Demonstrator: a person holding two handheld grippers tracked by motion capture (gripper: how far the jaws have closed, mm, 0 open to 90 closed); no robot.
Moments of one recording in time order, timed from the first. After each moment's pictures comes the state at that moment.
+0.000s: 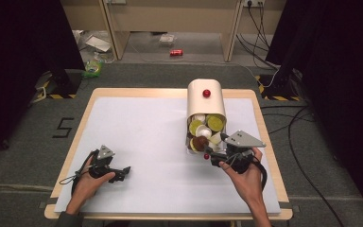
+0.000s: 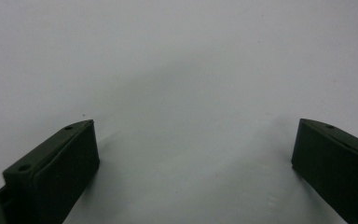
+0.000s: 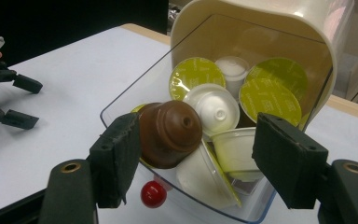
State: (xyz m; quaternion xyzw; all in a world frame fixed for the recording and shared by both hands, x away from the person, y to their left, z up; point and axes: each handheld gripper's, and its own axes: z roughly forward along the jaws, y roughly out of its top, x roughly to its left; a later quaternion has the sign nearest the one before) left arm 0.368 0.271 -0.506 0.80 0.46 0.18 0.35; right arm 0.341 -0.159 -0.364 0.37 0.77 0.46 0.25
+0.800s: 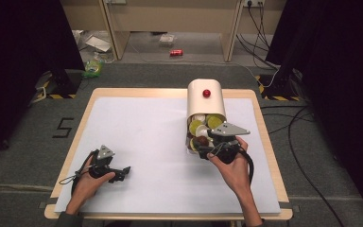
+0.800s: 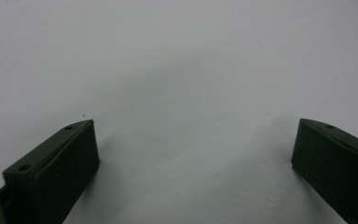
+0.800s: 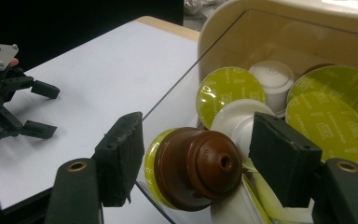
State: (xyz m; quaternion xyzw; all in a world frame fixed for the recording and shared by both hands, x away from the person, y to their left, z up) left arm 0.368 0.271 -0.506 0.79 0.46 0.18 0.35; right arm 0.366 -0.129 -0.364 0.38 0.78 0.45 0.20
